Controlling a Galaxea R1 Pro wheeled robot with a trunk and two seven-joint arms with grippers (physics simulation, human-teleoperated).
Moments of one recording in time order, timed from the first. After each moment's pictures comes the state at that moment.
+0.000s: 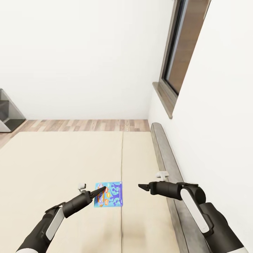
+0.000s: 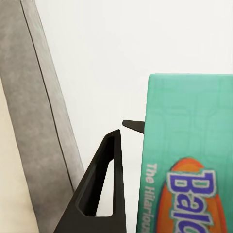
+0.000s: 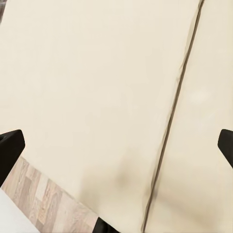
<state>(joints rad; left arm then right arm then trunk) -0.43 0.10 0.06 -0.83 0.53 0.45 -1.19 -0.42 -0.16 0.21 -1.45 -0.51 0.91 0.33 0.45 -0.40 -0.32</state>
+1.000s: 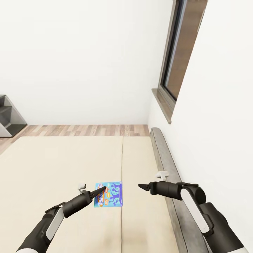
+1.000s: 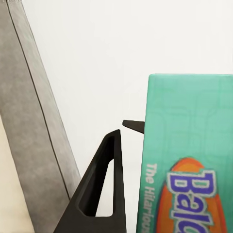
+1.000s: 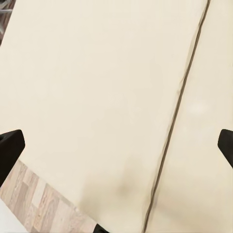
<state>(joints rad) -0.43 0.10 0.06 -0.83 0.53 0.45 -1.19 -0.42 -0.16 0.21 -1.45 -0.51 0.91 0.33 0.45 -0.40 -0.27</state>
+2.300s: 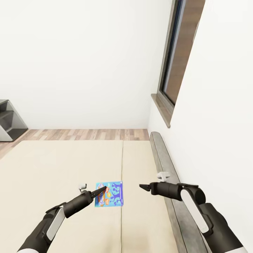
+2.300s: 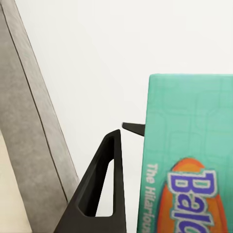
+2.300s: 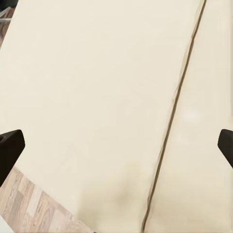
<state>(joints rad) -0.43 0.10 0.06 -0.83 0.53 0.45 -1.17 -0.42 -0.16 0.20 -1.41 -0.51 0.89 0.32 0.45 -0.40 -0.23</state>
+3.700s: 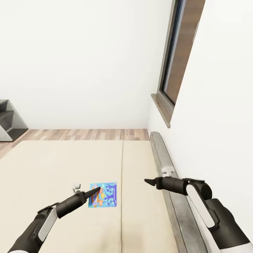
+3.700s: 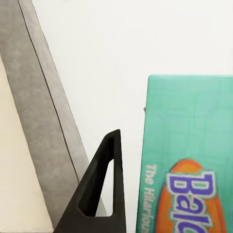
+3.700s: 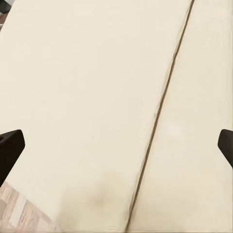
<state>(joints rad) -0.42 0.16 0.07 -0.85 0.53 0.47 -1.16 -0.45 -0.20 0.18 -1.45 -0.51 0.90 0.33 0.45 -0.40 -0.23</state>
